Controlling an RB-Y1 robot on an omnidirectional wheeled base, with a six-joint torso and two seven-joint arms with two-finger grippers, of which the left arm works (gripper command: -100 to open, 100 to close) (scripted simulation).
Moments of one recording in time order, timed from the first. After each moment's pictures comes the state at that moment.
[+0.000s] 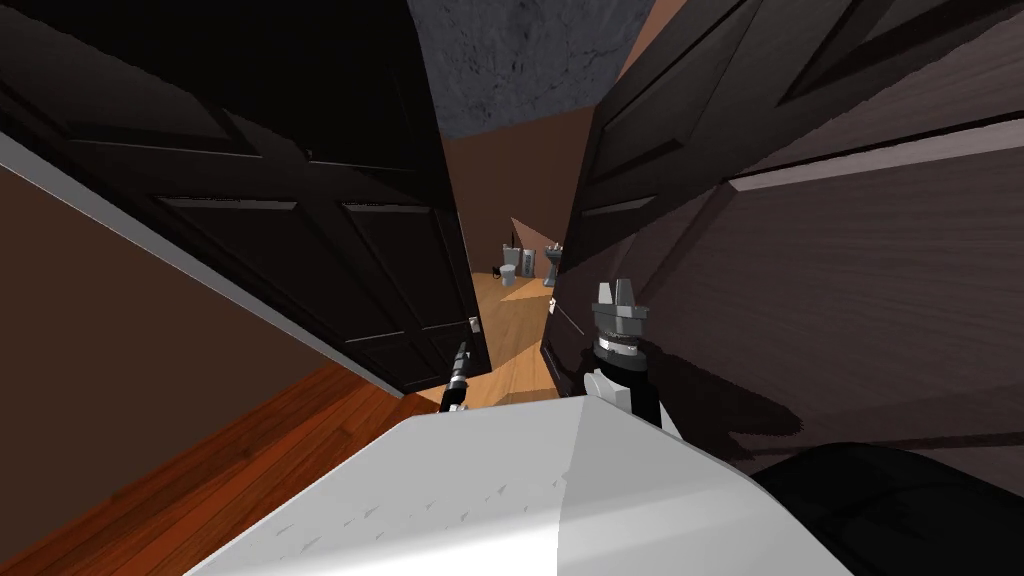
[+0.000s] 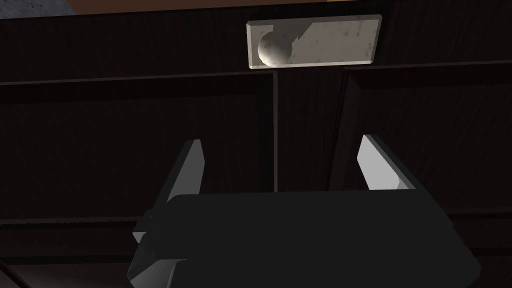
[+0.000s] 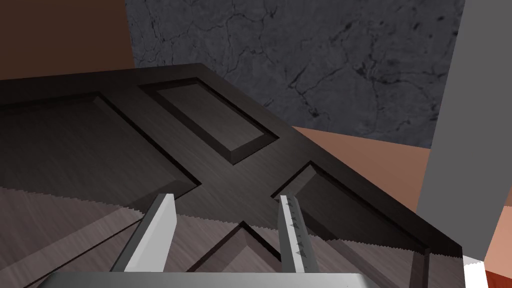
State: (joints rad) arm 0.09 0.03 -0.07 -0.92 0.17 -0.74 -0.11
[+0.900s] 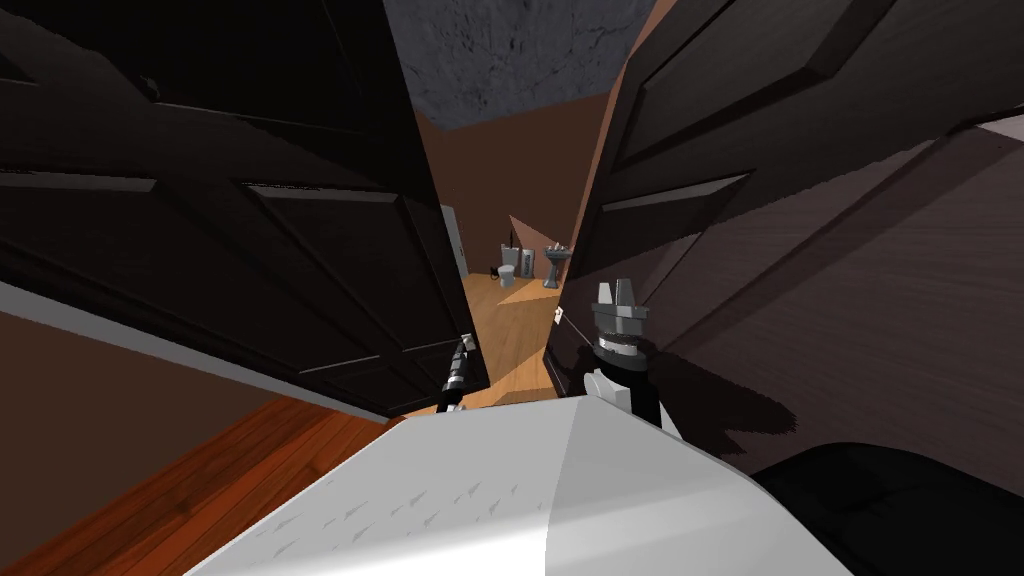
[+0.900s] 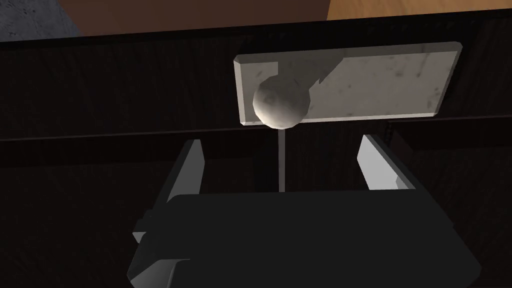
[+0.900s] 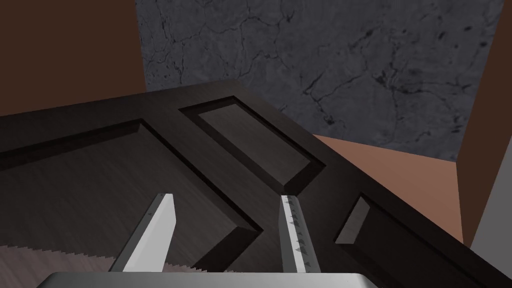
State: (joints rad) arm 0.08 0.05 -0.06 -0.90 0.17 -0.76 -0.11
